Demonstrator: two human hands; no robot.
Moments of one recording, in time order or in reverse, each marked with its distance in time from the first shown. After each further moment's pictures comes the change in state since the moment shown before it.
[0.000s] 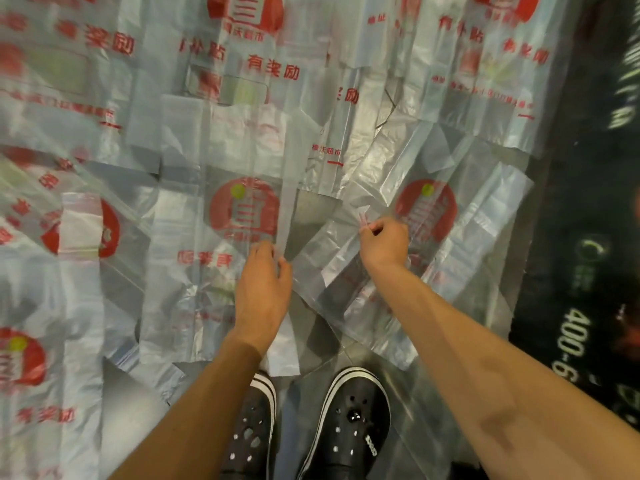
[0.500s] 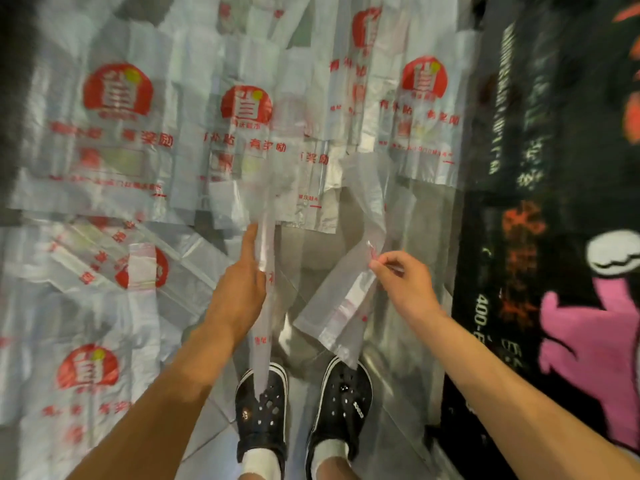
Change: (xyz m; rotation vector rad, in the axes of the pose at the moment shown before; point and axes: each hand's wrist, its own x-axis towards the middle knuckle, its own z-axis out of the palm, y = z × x) left_hand -0.041 0.104 -0.149 0.136 -0.213 0.141; right_hand -0.112 -0.030 -0.158 0.365 -0.182 -0.116
